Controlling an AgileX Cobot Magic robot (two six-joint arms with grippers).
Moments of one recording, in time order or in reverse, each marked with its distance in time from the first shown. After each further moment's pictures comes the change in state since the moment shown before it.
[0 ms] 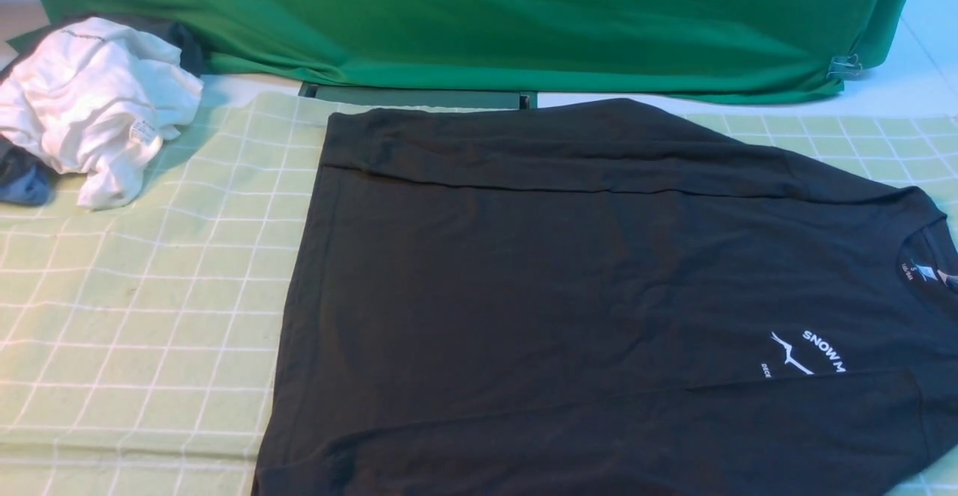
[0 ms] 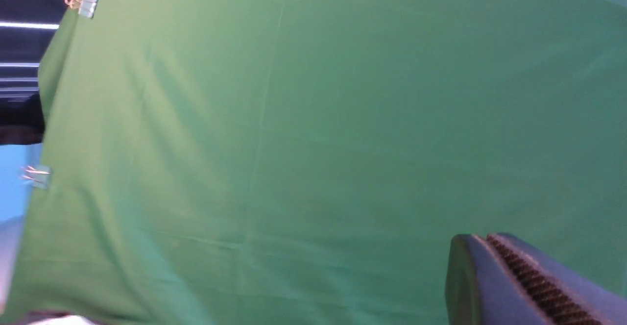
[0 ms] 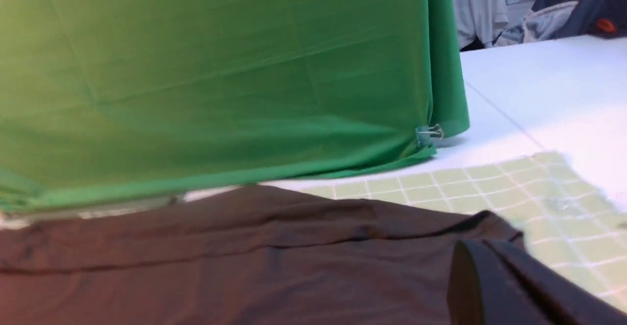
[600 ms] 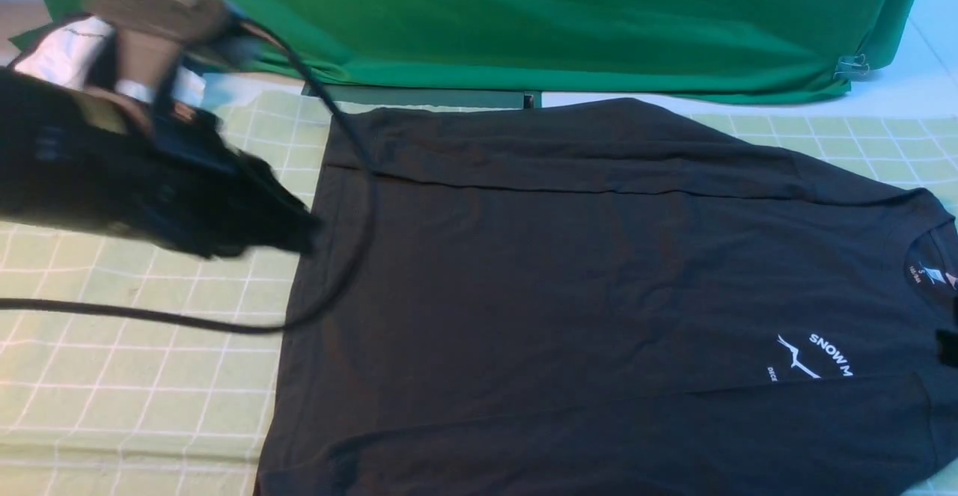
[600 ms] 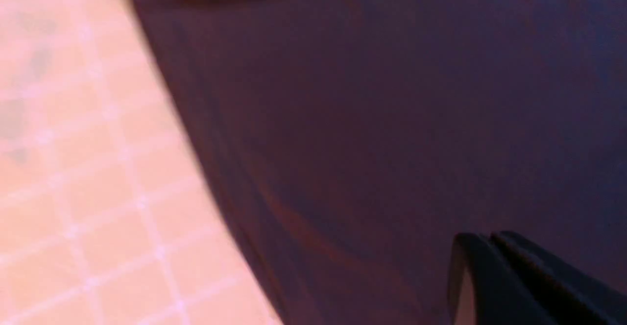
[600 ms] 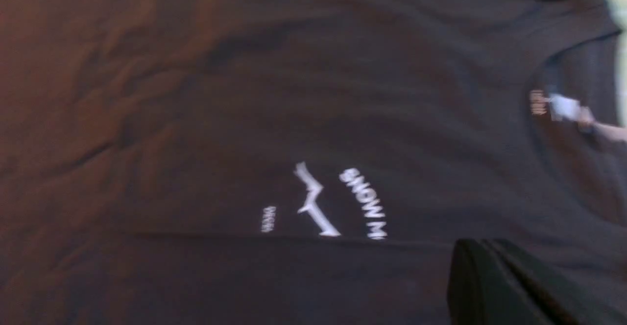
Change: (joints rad) right arm 0.011 0.686 -0.411 0.244 0.426 -0.498; left arm -0.319 0.829 -0.553 -0.458 0.955 0.707
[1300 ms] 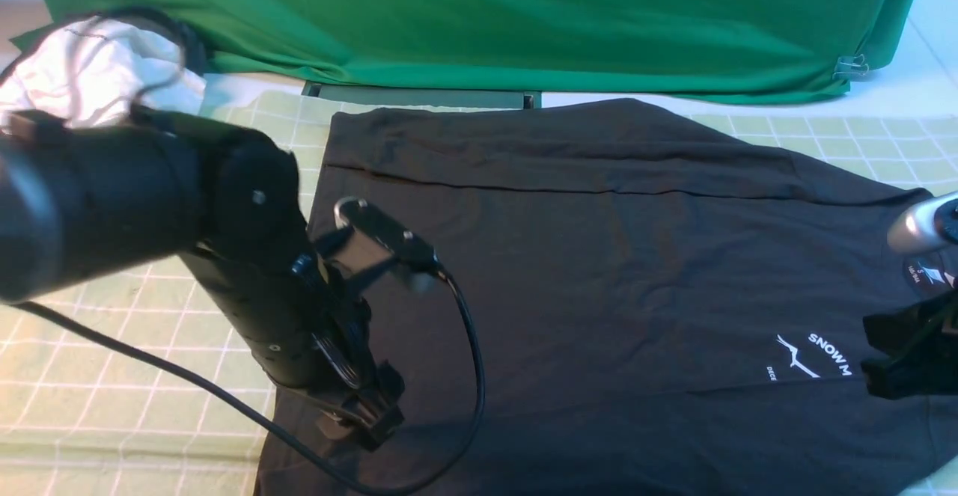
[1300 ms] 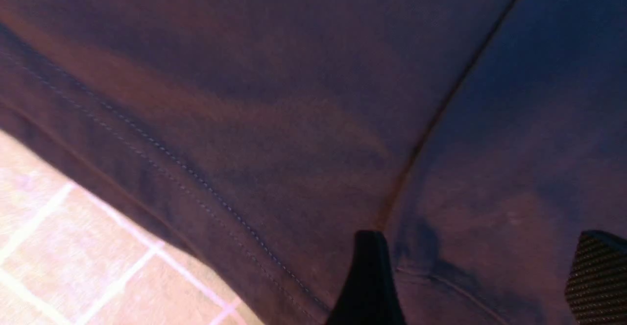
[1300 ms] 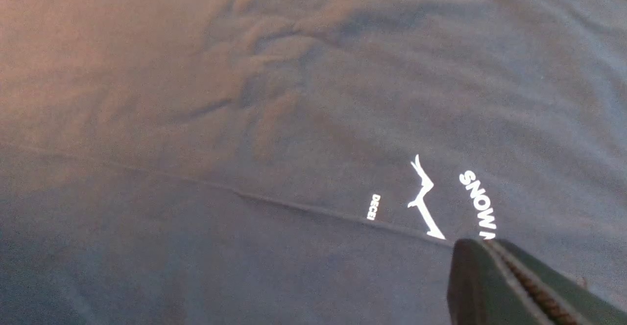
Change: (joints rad) right arm 0.137 0.067 -0.004 0.068 -0.003 -0.089; left arm -0.137 0.354 -0.006 0.073 0.154 0.129
